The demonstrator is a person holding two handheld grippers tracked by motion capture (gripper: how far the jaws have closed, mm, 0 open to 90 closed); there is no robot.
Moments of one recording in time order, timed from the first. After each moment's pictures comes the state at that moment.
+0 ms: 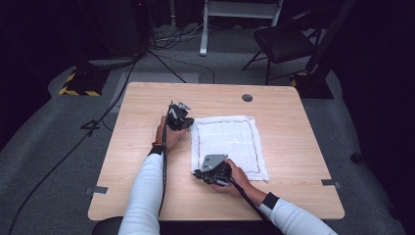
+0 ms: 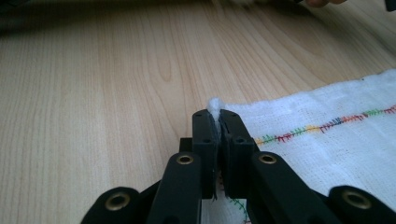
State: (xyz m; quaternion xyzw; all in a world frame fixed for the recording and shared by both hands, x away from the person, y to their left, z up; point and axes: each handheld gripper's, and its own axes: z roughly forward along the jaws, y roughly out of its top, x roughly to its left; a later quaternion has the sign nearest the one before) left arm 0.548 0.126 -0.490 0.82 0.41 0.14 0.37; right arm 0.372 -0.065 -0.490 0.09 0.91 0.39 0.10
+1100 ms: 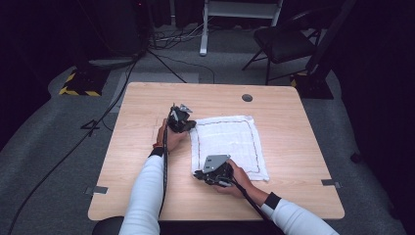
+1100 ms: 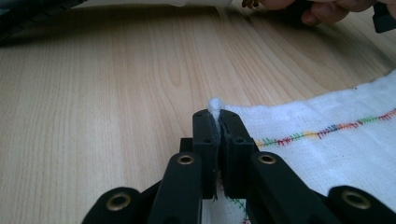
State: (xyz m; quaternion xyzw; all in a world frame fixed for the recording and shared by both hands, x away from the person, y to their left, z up) left arm 0.543 0.124 -0.496 0.84 0.39 0.12 0.36; right arm 0.368 -0.069 -0.486 0.08 0.91 0.40 0.09
